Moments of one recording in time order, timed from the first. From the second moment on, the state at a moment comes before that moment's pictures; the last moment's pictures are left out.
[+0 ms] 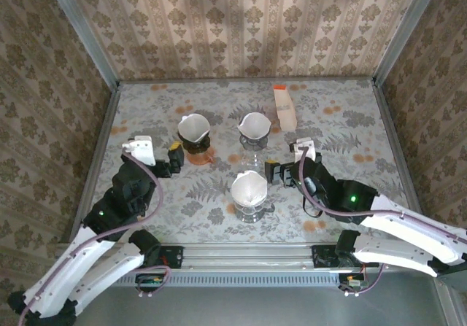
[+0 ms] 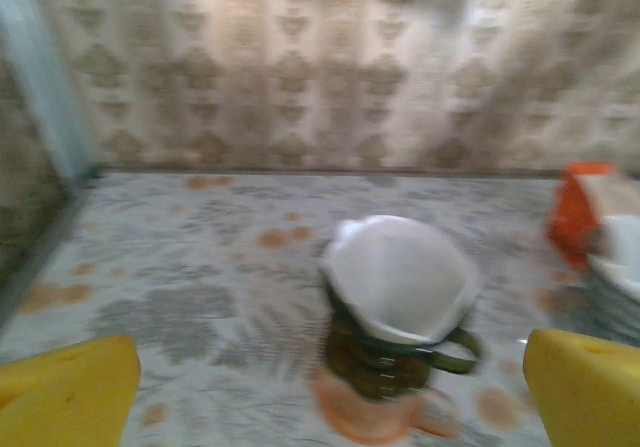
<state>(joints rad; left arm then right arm) -0.70 0.53 0.72 -0.44 -0.57 -0.21 1.00 0.86 0.85 -0.56 0.63 0.52</state>
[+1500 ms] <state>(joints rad) -0.04 1.54 0.37 0.78 -0.23 0.03 0.93 0.56 0.56 -0.51 0.75 0.50</state>
